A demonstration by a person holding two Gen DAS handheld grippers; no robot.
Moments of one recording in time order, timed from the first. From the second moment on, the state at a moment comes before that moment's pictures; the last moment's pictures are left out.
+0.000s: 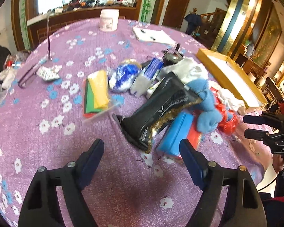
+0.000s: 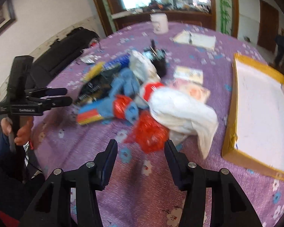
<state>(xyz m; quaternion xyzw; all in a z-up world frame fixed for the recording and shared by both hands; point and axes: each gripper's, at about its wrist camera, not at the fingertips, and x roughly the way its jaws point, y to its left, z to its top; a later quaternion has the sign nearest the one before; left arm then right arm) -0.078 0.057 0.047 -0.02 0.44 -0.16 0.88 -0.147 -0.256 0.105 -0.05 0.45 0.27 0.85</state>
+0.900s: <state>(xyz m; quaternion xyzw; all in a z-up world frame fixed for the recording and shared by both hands) -0.054 0.009 0.054 0.08 0.41 -0.14 0.90 -0.123 -0.197 0.112 -0.18 0.41 0.32 0.84</state>
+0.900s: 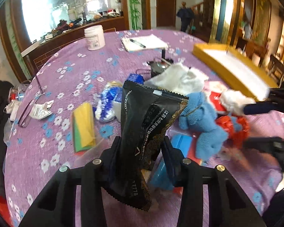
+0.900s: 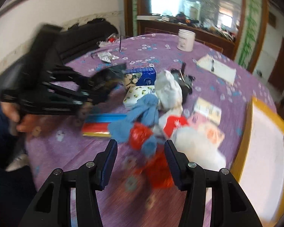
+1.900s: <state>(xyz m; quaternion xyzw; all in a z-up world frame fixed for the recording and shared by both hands) -0.058 0.004 0.060 0.06 0.41 -0.15 0.90 -0.135 -0.191 0.103 -0.14 0.40 0.36 0.83</state>
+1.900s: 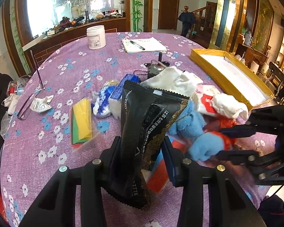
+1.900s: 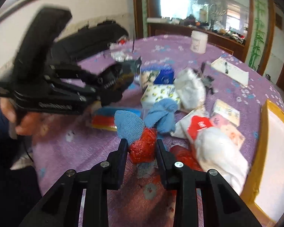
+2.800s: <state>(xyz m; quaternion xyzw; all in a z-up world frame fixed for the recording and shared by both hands) 0.036 -0.221 0.127 0.06 0.40 -0.27 0.88 -0.003 -0.450 0.172 0.25 0.32 0.04 0.91</state>
